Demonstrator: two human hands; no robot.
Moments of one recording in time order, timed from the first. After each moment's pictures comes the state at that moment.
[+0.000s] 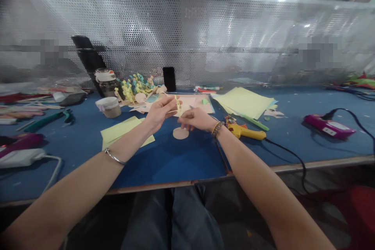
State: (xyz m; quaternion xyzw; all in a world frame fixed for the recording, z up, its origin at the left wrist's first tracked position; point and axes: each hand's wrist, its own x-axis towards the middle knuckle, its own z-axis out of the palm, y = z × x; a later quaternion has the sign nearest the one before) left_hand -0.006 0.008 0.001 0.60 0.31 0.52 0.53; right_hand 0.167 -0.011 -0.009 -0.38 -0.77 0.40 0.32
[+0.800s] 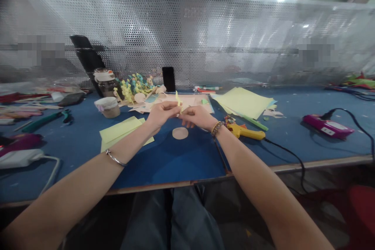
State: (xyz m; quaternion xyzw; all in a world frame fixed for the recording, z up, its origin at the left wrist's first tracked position) left_hand -0.001 0.006 -0.003 0.63 0.34 0.51 0.48; right_hand 0.167 -0.010 -0.006 -0.40 -0.77 0.36 0.36
